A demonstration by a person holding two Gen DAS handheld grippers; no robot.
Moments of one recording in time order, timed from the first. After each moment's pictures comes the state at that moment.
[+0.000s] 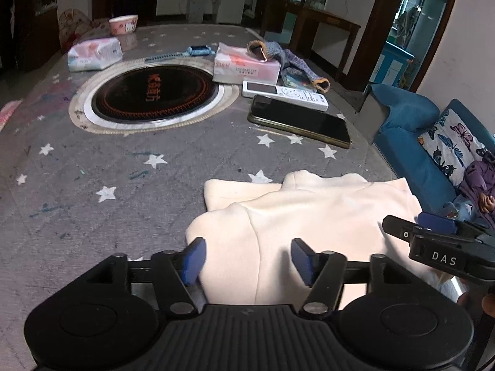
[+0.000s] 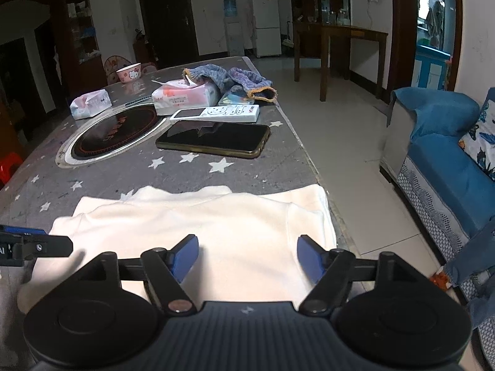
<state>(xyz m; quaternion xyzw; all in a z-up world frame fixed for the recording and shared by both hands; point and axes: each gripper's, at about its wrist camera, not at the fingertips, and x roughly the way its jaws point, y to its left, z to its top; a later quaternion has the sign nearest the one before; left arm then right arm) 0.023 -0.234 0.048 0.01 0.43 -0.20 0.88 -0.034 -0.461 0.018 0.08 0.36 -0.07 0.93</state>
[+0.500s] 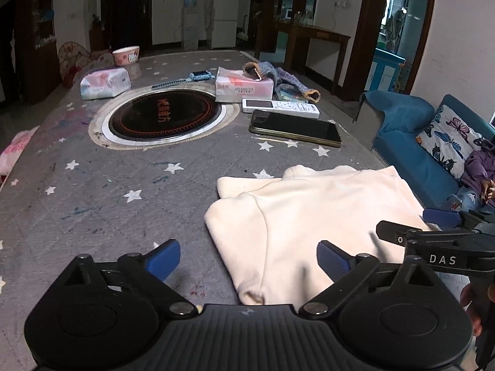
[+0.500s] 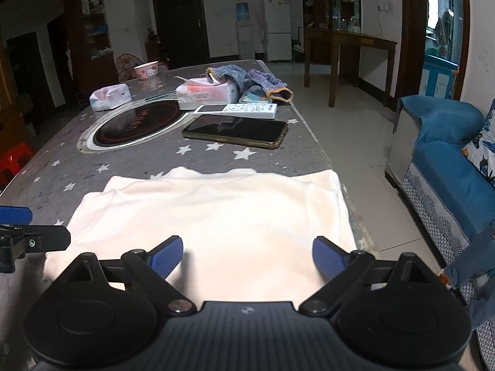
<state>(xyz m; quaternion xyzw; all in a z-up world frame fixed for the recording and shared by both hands) -0.024 -0.213 0.061 0.05 0.38 -0.20 0.90 -0.070 -0.435 0.026 0.06 0.35 -0.05 0.93</state>
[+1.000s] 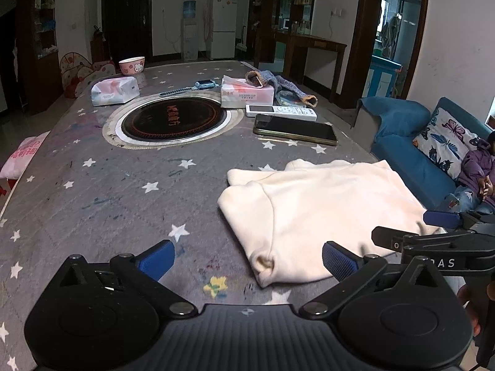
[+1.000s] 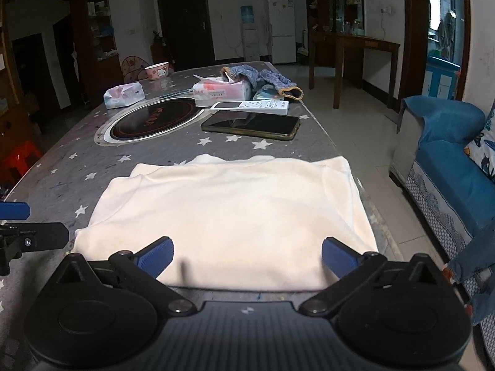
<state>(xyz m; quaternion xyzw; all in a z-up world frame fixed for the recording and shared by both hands) -0.059 -0.189 0.066 0.05 0.36 -0.21 0.91 -0.102 -0.411 0.028 0.07 0.35 -0.04 0.93</state>
